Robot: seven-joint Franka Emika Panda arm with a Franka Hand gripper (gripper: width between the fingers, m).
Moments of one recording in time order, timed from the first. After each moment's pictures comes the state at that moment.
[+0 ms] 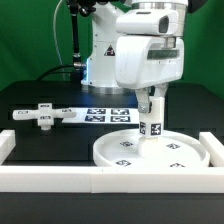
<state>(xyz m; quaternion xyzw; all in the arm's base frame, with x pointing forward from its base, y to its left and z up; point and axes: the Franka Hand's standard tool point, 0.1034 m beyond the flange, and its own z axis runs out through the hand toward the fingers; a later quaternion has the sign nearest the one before) 0.555 0.039 0.083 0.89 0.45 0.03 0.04</state>
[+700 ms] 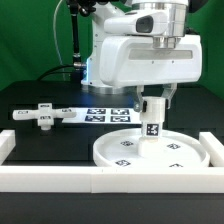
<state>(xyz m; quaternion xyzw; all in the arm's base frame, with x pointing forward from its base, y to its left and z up) 0.555 0.041 0.082 0.97 0.24 0.04 0.02</state>
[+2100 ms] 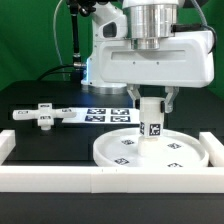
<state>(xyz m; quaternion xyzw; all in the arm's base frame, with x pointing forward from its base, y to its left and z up) 0.550 0.041 0.080 0.92 -0.39 0.03 -0.05</state>
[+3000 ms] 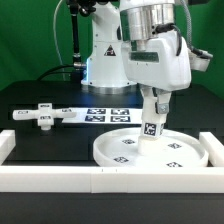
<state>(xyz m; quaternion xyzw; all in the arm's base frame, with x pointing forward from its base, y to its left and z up) 0.549 0.047 0.079 0.75 -0.66 -0.01 -0.09</state>
